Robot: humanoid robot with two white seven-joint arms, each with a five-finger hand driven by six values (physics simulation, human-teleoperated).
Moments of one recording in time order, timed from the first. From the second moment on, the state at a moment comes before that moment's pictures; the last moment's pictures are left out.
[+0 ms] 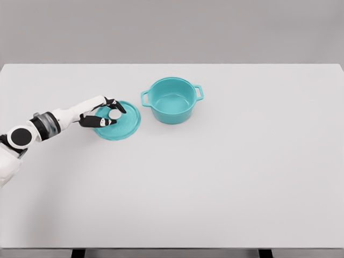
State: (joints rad) left arm -0.59 0.60 -0.69 -1.12 0.09 -0.31 -0.41; right arm 0.00 0.00 0.12 0.11 0.07 -0.28 0.37
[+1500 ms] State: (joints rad) left arm -0.74 0.64 -0.74 -1.24 0.09 -0.31 -0.44; right arm 0.00 0.00 0.12 0.11 0.07 -0.28 0.37
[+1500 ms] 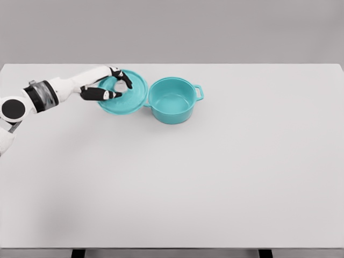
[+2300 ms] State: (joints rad) left arm -0.83 0.44 -0.78 -1.06 0.03 -0.30 -0.44; right arm 0.00 0.00 0.12 0.11 0.07 -0.28 0.37
